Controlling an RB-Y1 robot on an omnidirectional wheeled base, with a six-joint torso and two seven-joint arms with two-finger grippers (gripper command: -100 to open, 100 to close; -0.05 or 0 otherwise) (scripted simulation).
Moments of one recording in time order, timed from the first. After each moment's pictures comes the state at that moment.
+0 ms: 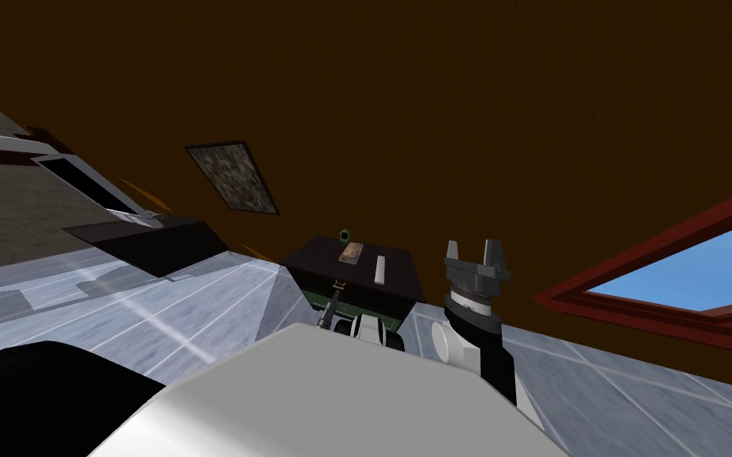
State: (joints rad) left arm 0.25 0.02 -0.03 -0.75 -0.14 -1.26 -0.25; right arm 0.45 0.03 0.05 -2.29 0.02 -0.62 -0.14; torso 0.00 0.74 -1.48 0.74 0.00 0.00
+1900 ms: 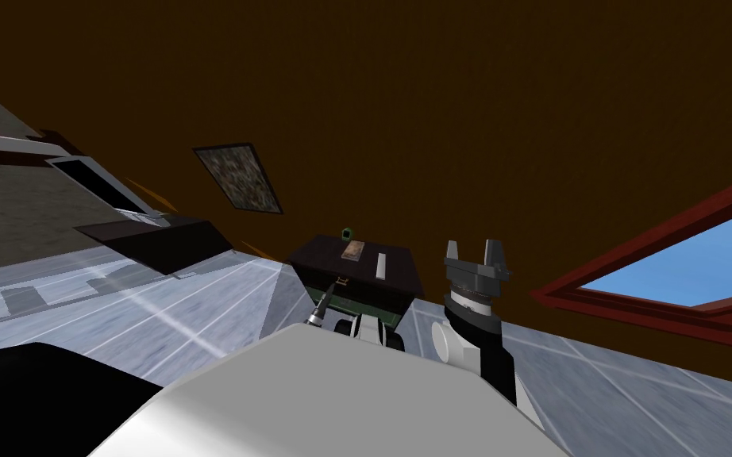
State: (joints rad) left arm 0.21 0.14 -0.05 -0.79 -0.10 -1.14 -0.19; right arm 0.45 0.03 0.05 -2.29 0.02 -0.62 -0.14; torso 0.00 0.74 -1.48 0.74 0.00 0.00
